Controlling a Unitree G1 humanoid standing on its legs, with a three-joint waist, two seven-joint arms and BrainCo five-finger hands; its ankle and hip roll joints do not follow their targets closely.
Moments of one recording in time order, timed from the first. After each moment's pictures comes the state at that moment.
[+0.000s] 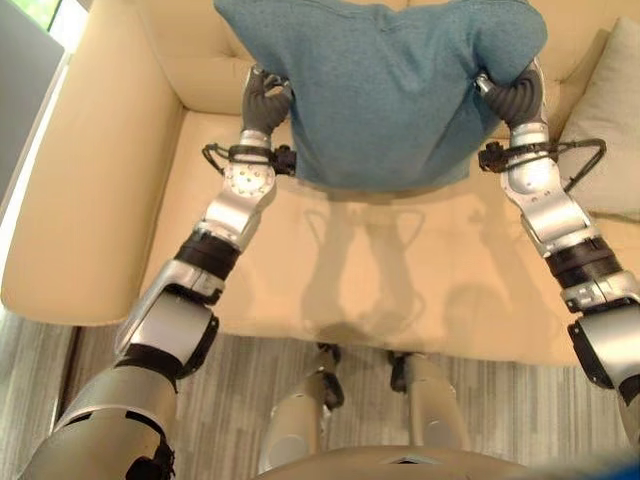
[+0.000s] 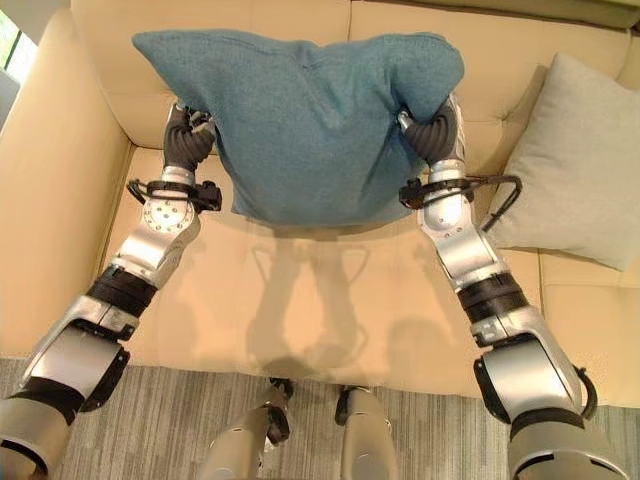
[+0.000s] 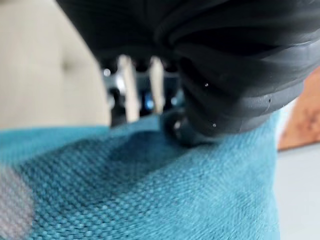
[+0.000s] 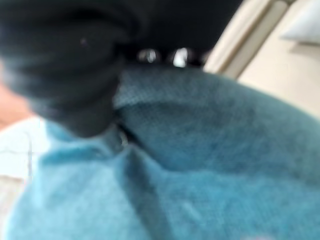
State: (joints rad) left arm -0.99 0.49 -0.44 0.65 -0.40 -0.20 0.40; right arm -0.94 -0.60 0.39 0.50 0.04 -0.10 -0.44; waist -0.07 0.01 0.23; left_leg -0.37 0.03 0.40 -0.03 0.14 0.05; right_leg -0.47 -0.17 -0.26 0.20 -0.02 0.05
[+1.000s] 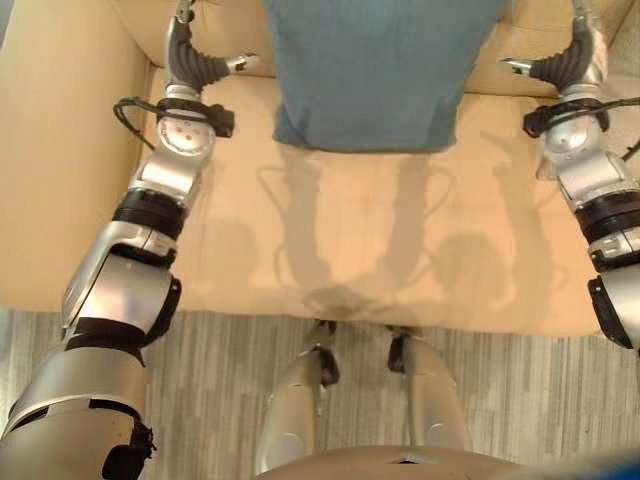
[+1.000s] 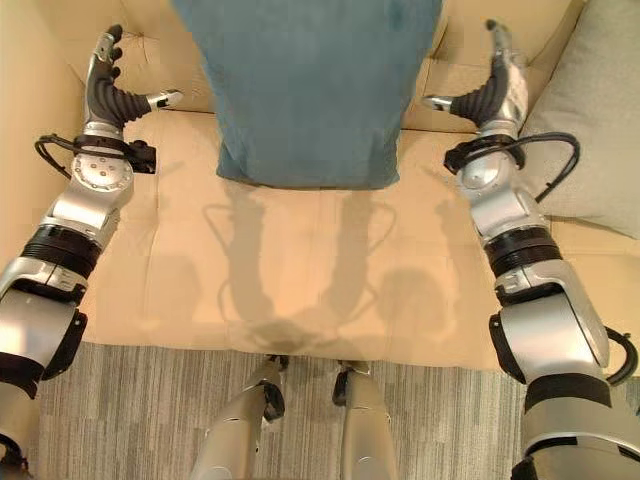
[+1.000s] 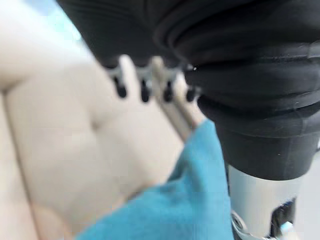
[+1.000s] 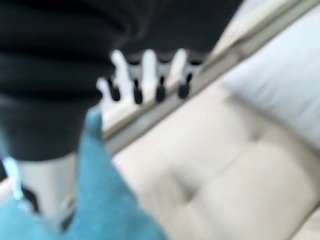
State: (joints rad) left arm -1.09 0.67 -0.38 0.83 -0.28 -0.20 0.37; right arm -1.07 -0.72 0.32 0.80 -0.06 -0.04 -0.49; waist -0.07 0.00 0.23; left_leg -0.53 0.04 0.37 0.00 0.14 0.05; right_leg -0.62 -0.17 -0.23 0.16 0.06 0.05
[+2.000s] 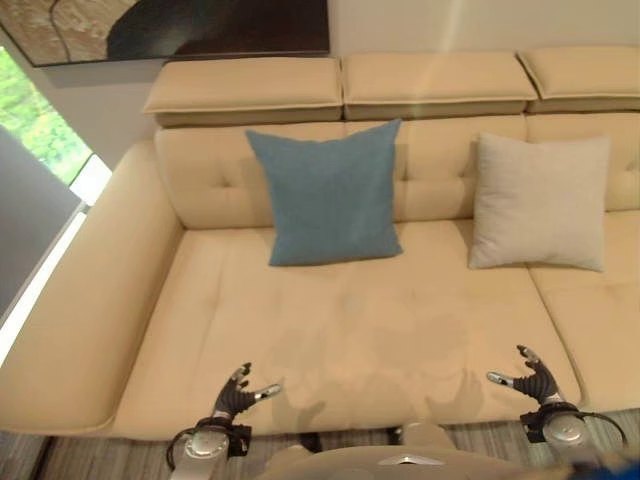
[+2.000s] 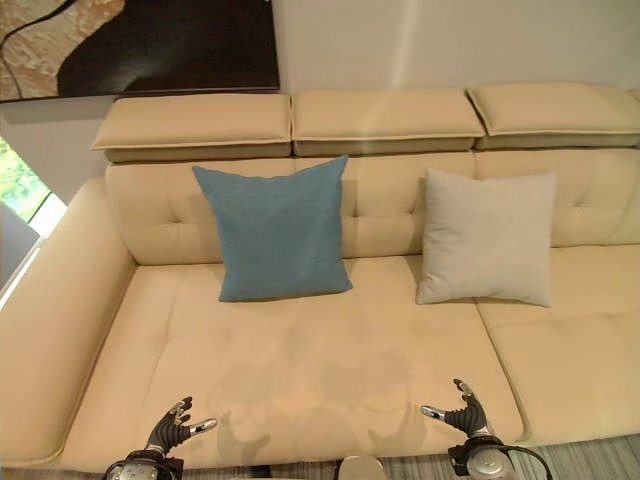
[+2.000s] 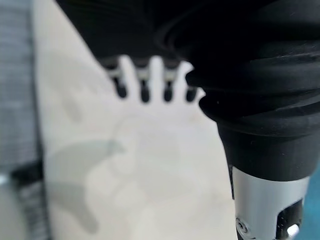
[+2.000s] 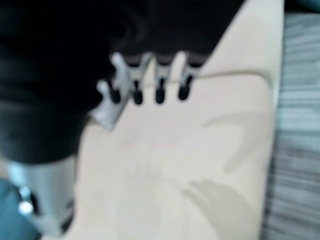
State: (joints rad) left arm 0.13 0.29 -0.18 0.82 -0.17 -0.14 0.04; right arm 0.12 -0.42 0.06 0.76 -0.06 -0.12 -0.15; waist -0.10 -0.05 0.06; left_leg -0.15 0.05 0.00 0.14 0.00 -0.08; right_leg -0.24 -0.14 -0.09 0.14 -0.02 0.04
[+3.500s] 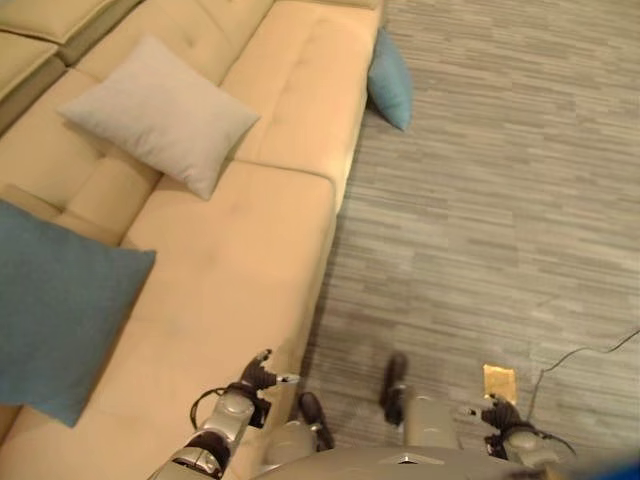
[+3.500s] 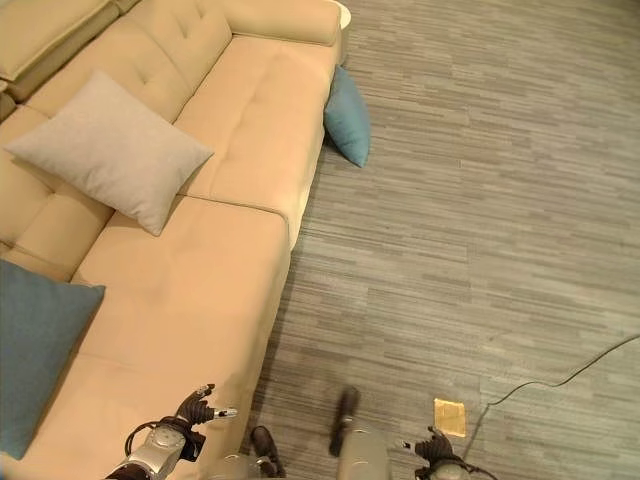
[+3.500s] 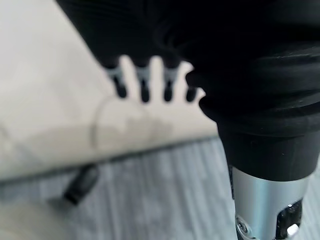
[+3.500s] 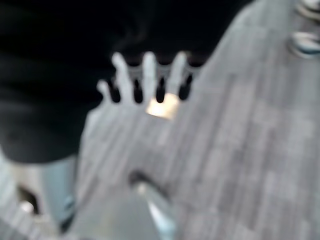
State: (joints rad) left arm -0.08 0.27 -0.25 1.07 -0.01 -0.09 0.09; right arm 0.00 -0.28 0.11 1.20 0.02 -0.03 -0.16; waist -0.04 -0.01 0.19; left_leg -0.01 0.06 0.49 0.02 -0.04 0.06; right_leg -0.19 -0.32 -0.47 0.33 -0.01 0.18
